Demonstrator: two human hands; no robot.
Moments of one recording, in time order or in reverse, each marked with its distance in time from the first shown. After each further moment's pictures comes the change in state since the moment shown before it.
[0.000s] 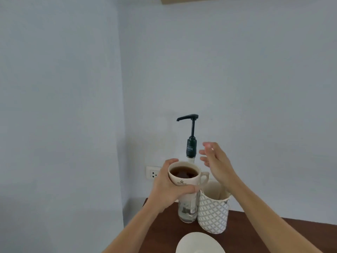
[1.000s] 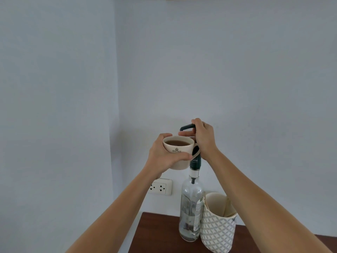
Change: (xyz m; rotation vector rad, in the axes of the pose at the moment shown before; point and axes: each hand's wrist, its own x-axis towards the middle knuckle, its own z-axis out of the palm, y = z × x) left_hand 0.108 0.041 -0.033 -0.069 0.041 -0.066; right_hand 0.112 -0.053 0.045 0.408 0.125 0.115
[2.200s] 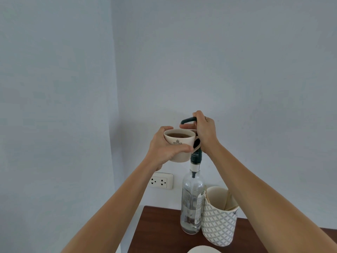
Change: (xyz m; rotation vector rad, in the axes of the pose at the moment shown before) left_hand 0.003 0.008 0.002 -0.017 -0.019 -0.047; right_hand -0.003 -0.005 0.001 0.020 0.032 0.028
